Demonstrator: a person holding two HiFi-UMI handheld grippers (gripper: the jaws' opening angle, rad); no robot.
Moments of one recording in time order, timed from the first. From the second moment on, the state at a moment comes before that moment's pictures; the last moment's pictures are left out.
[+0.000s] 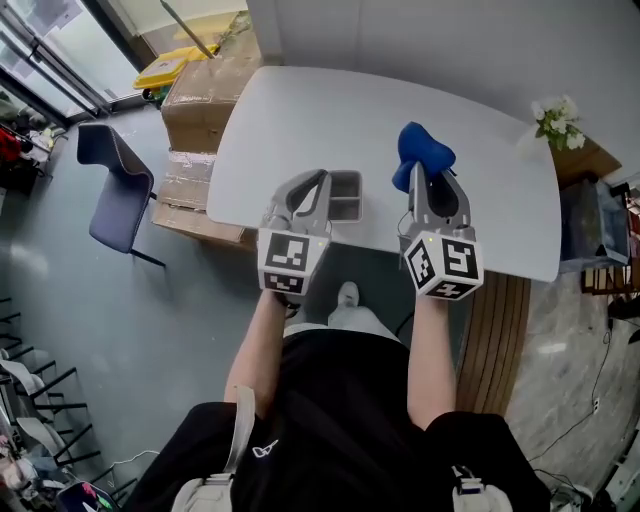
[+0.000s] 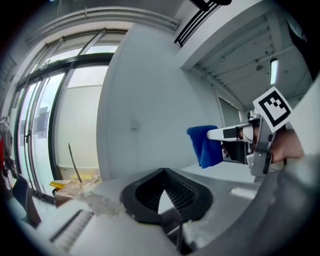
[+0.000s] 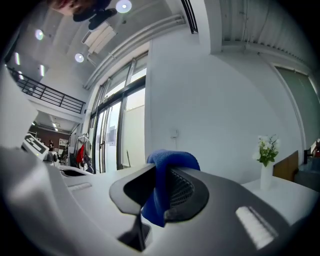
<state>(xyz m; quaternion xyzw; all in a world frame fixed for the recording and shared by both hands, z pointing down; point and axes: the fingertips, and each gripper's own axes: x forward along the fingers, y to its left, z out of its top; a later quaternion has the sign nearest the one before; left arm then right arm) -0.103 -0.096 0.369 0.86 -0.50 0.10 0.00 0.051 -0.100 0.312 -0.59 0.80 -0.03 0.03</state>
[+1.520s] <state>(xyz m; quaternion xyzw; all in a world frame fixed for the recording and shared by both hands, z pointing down) -0.054 -0.111 0.580 0.83 -0.14 0.54 -0.04 0.072 -0.177 0.403 -0.57 0.81 -0.13 0.02</state>
